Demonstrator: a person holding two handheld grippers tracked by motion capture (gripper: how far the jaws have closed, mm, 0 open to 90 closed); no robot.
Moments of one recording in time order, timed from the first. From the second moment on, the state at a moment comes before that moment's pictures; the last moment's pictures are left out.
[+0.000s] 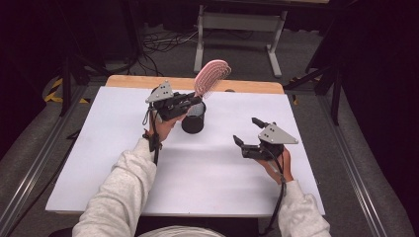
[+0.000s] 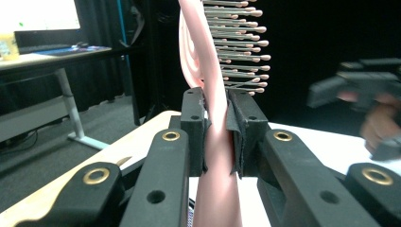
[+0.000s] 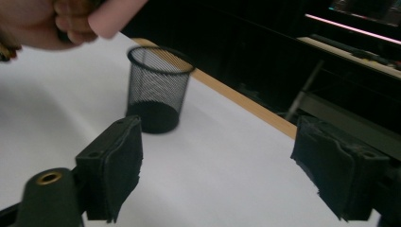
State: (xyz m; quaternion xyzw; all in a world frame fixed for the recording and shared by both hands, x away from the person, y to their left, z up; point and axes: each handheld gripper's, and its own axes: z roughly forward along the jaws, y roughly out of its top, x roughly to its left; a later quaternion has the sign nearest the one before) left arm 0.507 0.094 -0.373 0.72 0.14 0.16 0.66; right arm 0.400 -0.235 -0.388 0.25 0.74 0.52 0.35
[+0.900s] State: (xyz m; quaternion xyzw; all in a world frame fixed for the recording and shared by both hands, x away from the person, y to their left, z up) left arm 0.466 0.102 -0.396 0.74 0.09 0.11 0.65; right arm 0.453 -0.181 -0.355 0.19 0.71 0.64 0.23
